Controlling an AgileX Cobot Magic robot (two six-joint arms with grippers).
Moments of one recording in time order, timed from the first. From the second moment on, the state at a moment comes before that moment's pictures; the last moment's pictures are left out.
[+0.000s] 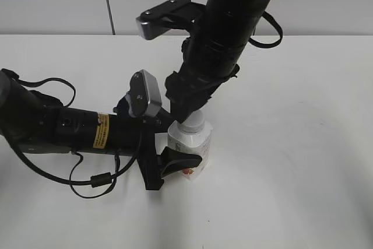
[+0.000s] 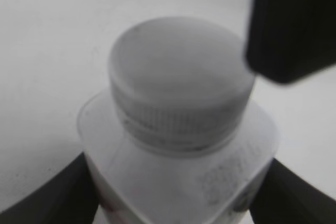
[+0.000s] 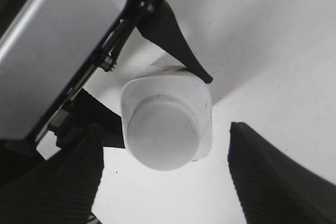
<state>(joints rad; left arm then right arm) -0.44 2.08 -0.81 1.22 -0.88 -0.43 0.68 1.91 -1.52 0.21 1.02 -0.38</state>
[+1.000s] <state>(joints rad) -0.44 2.08 -0.81 1.22 -0.88 -0.43 0.68 1.96 -1.52 0.19 1.04 -0.30</state>
